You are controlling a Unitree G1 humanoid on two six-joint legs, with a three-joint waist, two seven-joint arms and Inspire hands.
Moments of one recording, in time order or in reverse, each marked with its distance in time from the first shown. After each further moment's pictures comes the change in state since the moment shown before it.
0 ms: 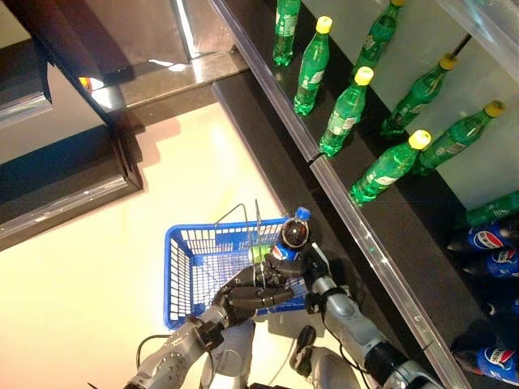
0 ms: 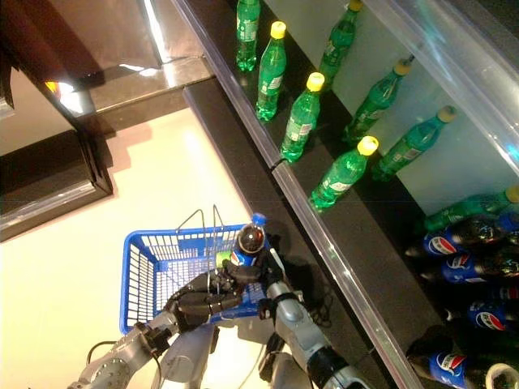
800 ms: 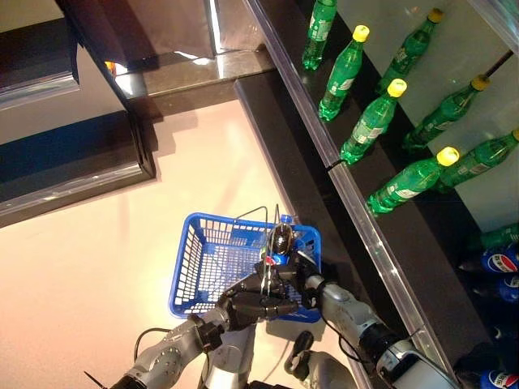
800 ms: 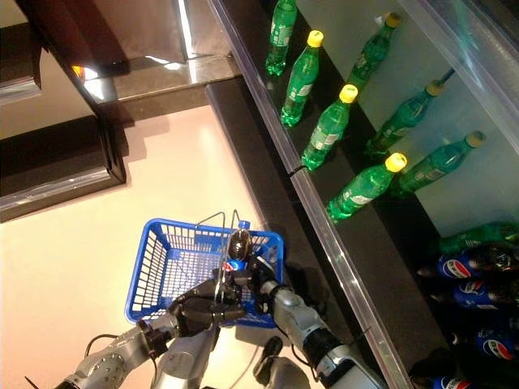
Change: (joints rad) left arm -0.025 0.051 -0.053 0.000 0.000 0.064 -0.048; right arm -0.101 0.014 0.023 0.161 0.200 0.248 0.258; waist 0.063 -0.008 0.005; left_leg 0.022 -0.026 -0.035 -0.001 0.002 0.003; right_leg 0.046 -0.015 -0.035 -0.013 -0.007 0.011
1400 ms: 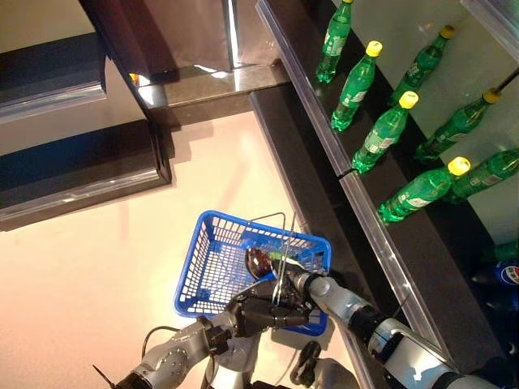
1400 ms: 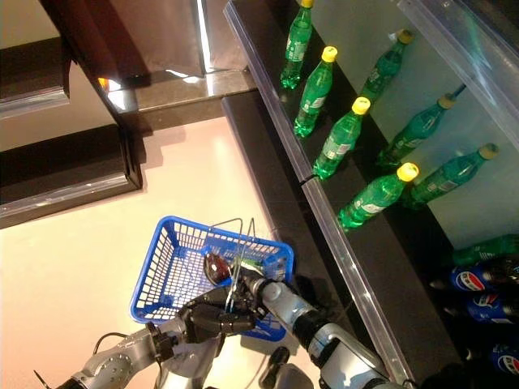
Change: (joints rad) left arm -0.035 0.000 -0.063 0.001 0.001 0.024 -0.016; right arm -0.168 0.032 0.233 0.119 -0.586 0.113 0.015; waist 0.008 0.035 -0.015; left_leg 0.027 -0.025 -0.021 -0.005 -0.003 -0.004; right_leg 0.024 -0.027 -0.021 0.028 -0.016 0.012
